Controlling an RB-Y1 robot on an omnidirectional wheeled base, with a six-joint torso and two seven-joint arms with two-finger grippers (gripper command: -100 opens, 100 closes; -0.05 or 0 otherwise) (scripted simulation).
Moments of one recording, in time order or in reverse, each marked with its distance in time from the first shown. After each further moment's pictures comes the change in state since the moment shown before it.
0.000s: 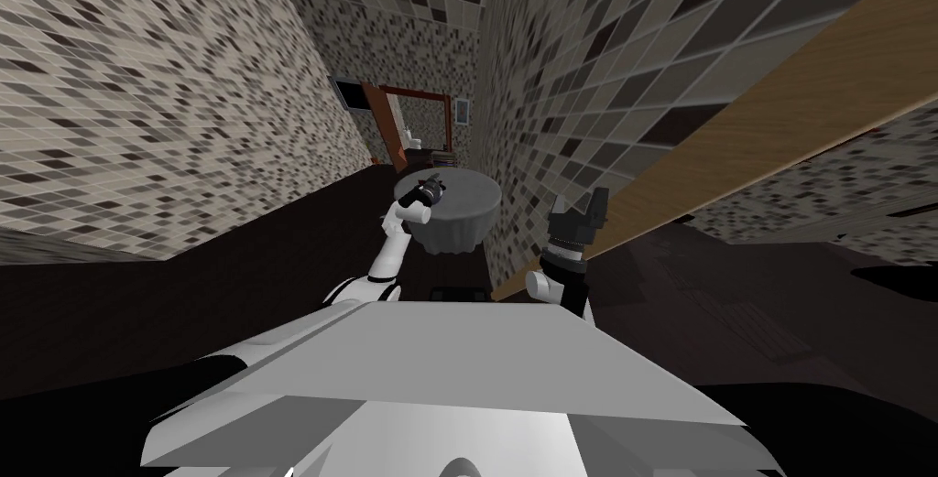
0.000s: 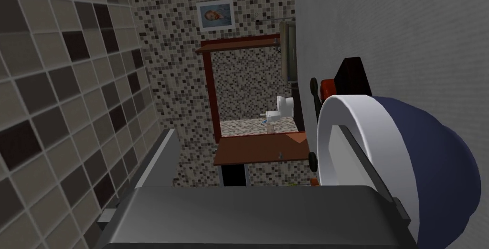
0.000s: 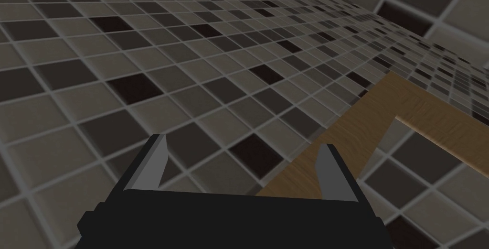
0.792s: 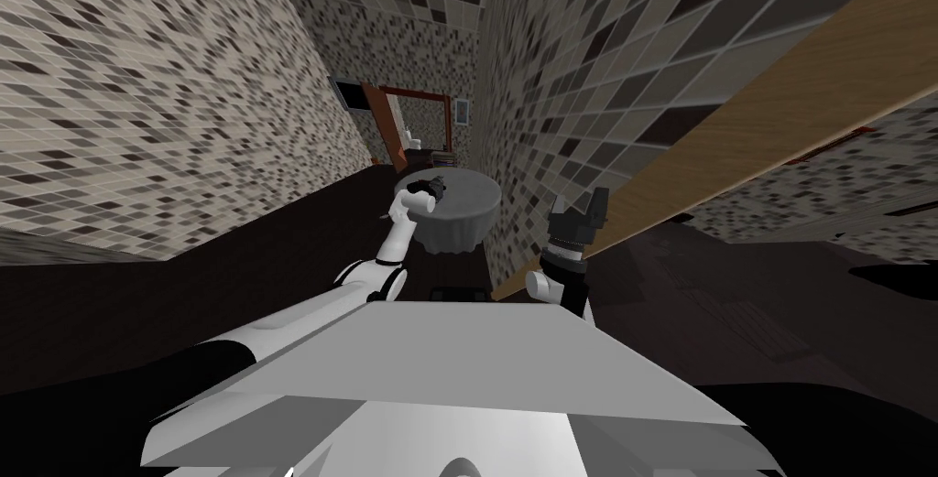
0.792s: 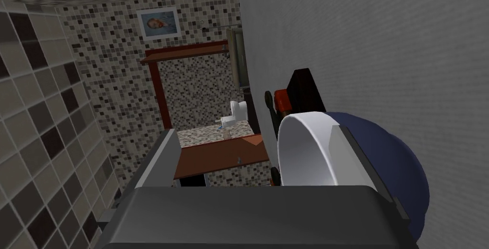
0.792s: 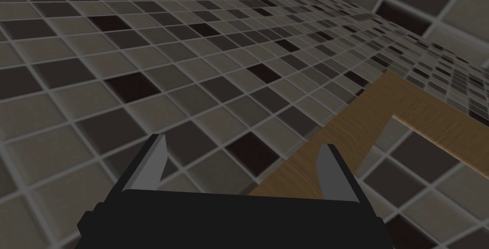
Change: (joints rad) left arm -0.161 -0.002 0.016 0.132 0.006 0.237 0.037; right arm 0.000 0.000 0.000 0.000 0.000 0.000 0.000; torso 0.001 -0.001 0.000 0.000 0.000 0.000
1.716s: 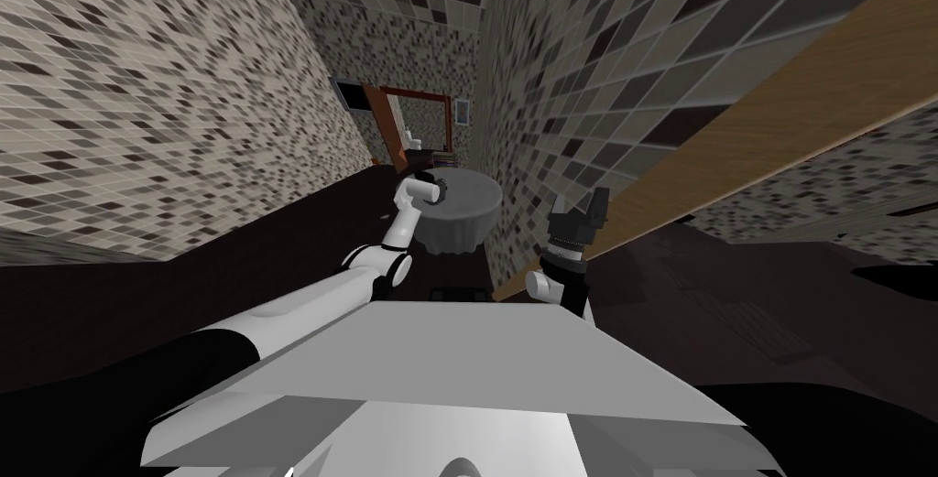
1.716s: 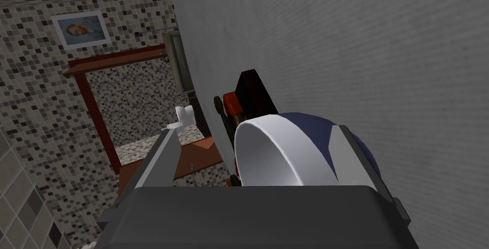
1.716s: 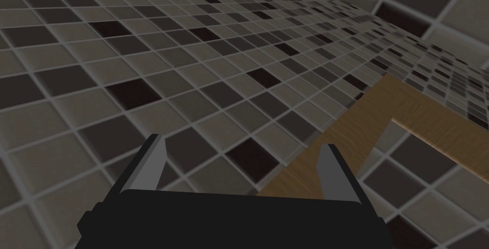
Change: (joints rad) left arm -0.157 0.000 0.018 0.132 0.004 0.271 0.036; right arm 0.000 0.000 0.000 0.000 0.000 0.000 0.000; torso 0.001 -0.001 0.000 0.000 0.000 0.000
